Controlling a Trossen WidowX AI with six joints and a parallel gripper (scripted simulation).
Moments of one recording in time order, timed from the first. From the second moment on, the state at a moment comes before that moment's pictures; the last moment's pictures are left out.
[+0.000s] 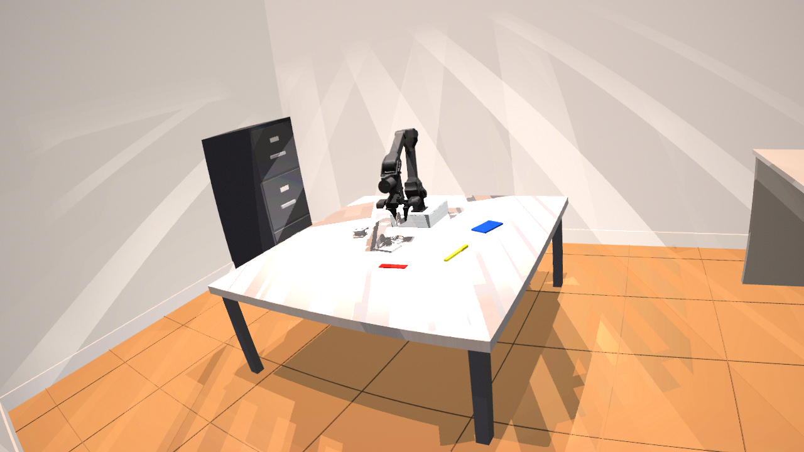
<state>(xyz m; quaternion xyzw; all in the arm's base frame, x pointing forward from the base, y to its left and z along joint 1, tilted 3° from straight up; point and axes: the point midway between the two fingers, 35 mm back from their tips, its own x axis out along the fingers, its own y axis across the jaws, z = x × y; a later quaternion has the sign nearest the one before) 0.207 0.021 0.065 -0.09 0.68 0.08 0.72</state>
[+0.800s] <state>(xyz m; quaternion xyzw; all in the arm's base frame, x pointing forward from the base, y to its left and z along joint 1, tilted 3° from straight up) 0.190 0.000 0.060 0.08 0.68 -0.09 0.72</state>
